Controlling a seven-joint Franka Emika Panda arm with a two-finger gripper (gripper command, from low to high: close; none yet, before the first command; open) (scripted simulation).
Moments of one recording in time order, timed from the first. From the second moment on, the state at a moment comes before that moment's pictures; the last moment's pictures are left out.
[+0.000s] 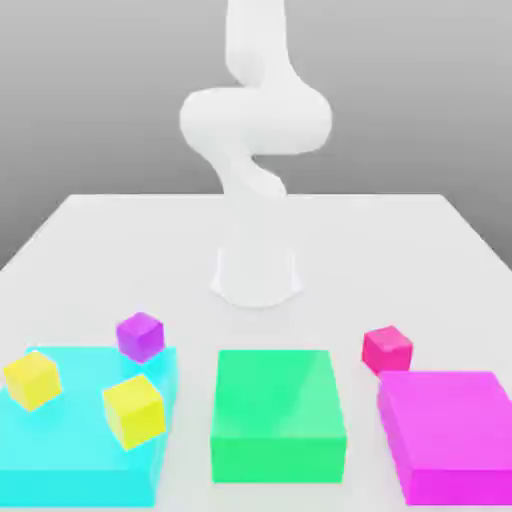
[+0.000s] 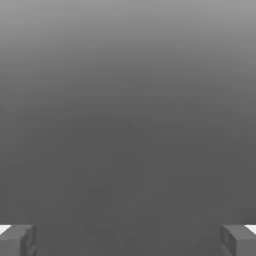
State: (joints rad) arm 0.07 -0.74 0.00 -2.36 0.00 2.35 0.69
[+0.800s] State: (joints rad) arm 0.68 -0.18 -0.01 -2.94 -0.01 2.83 -0.35
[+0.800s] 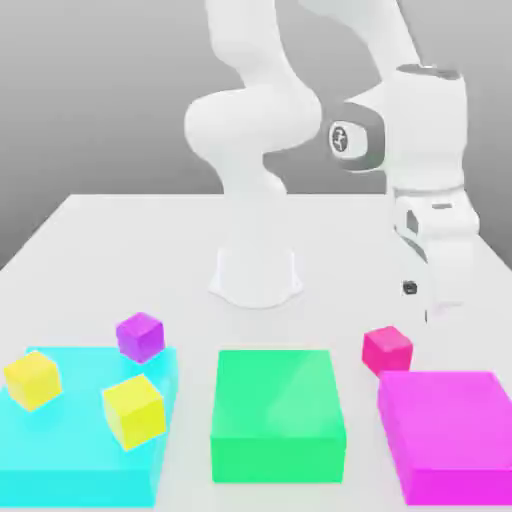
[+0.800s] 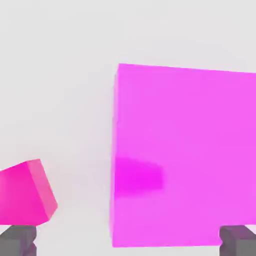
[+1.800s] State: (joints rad) arm 0.63 -0.18 -0.08 -2.99 -0.06 2.81 -0.56
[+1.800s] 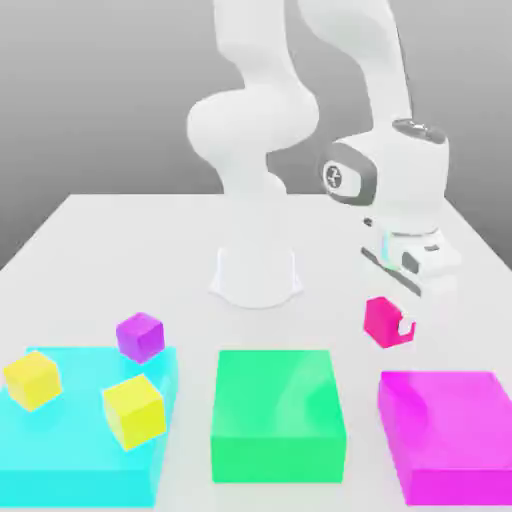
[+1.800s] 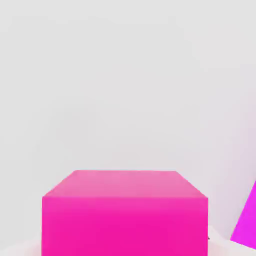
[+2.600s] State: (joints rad) arm 0.01 -0.36 -0.66 -2.94 -0.44 2.61 -1.19
